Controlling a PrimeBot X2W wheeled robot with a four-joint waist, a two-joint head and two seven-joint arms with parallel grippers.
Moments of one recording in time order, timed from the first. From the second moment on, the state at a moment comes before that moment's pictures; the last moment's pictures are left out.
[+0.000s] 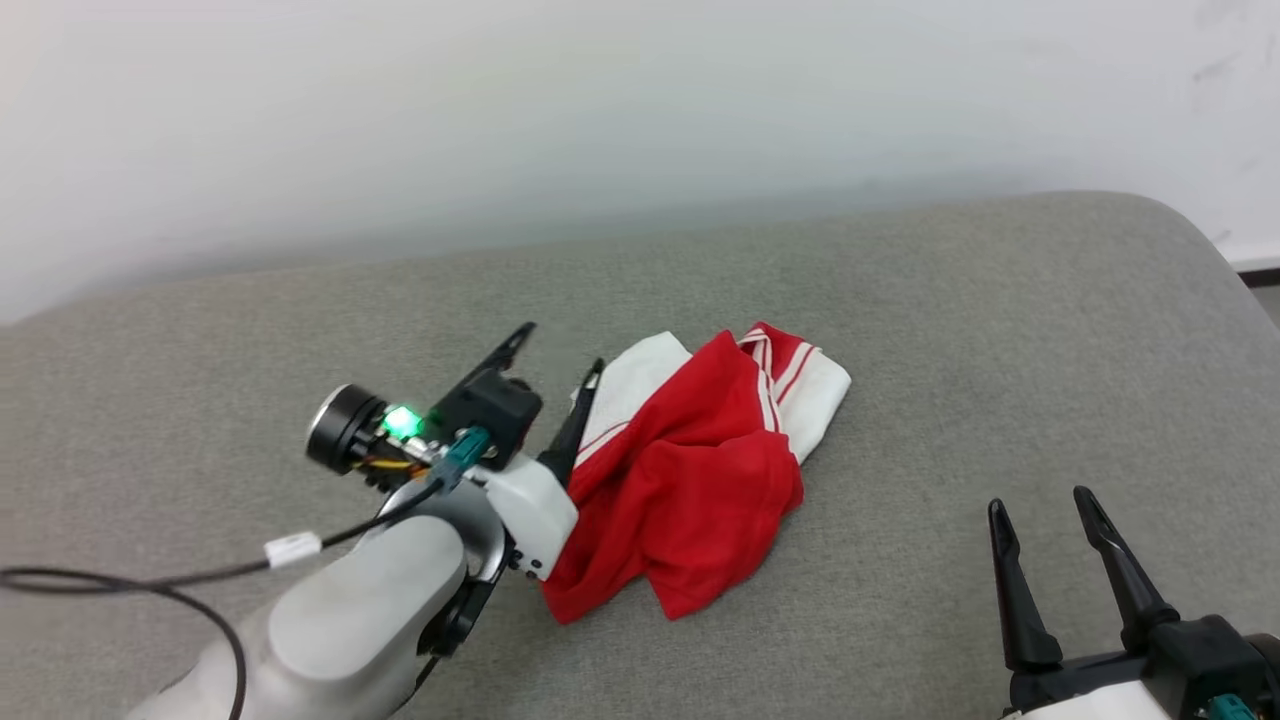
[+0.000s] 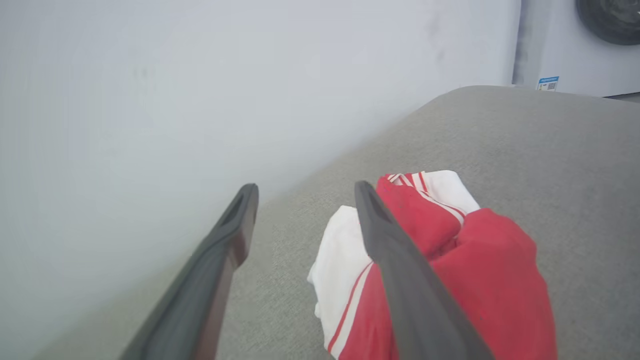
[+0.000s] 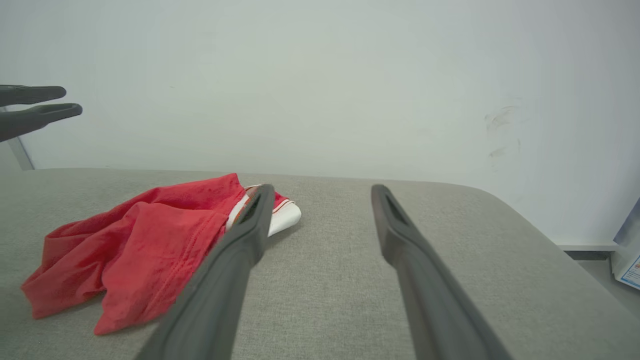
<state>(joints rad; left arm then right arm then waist) -0.75 0.46 -1.12 0.42 -0.71 0.26 -0.24 0.11 -0.05 0.00 -0.03 0.01 0.13 -0.26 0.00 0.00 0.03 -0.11</state>
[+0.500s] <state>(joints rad) -0.31 0.46 -0.74 0.11 -0.49 0.53 -0.26 0.14 -0.05 -0.03 -0.04 0.04 0.13 -0.26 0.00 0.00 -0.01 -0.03</state>
